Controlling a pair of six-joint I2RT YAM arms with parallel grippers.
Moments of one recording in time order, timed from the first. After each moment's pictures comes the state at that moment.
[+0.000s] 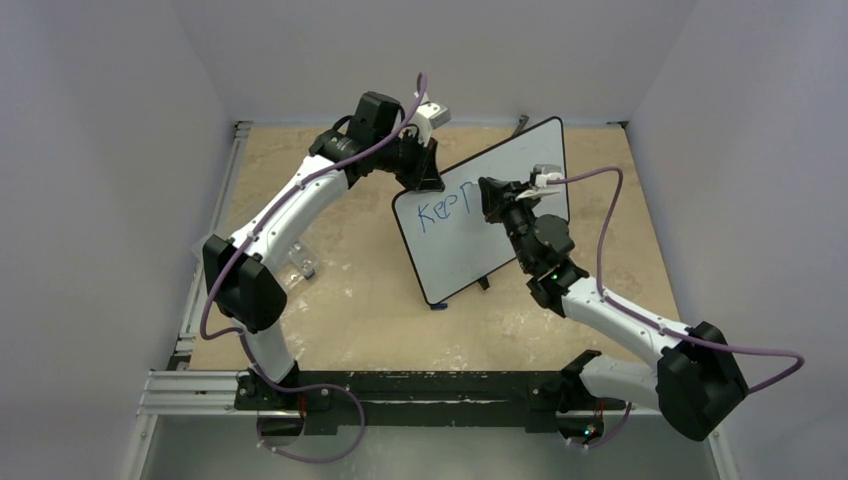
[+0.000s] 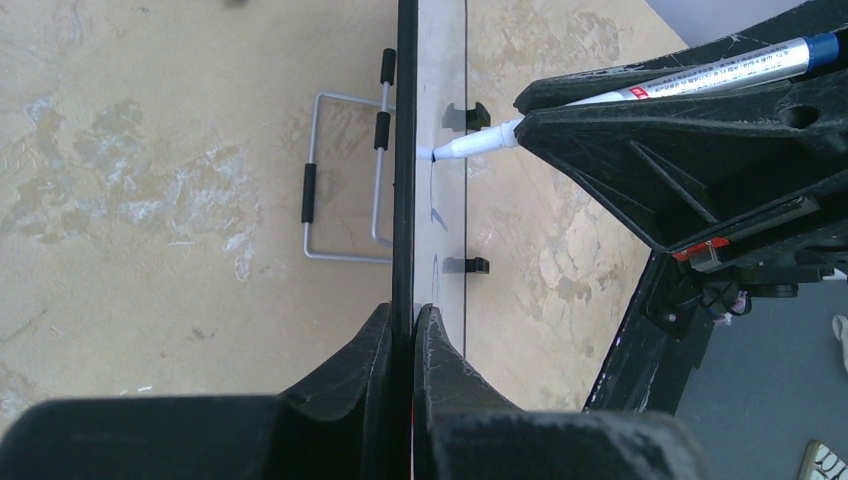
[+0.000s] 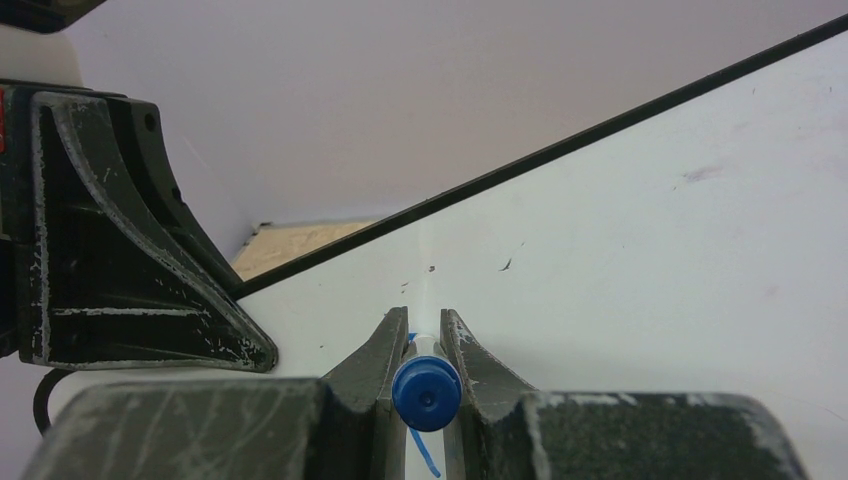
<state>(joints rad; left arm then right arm) -0.54 1.78 1.81 -0.70 0.55 0.00 0.61 1.15 0.61 0.71 0.33 0.32</state>
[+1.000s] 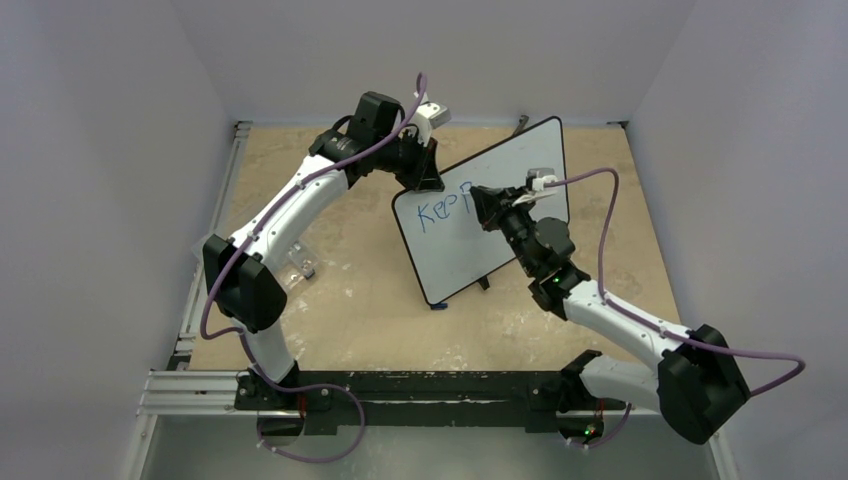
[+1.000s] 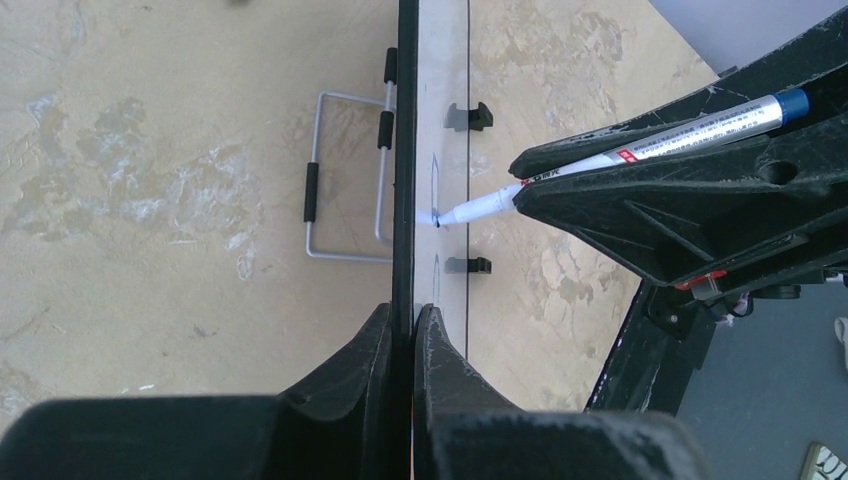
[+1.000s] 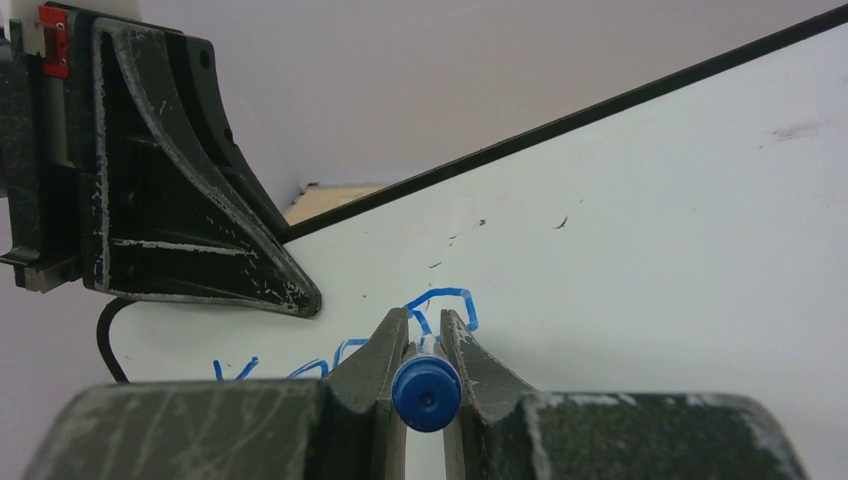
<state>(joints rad) -0.54 1.78 1.81 -0.70 0.55 0.00 0.60 1.13 0.58 0.69 0.20 0.37</state>
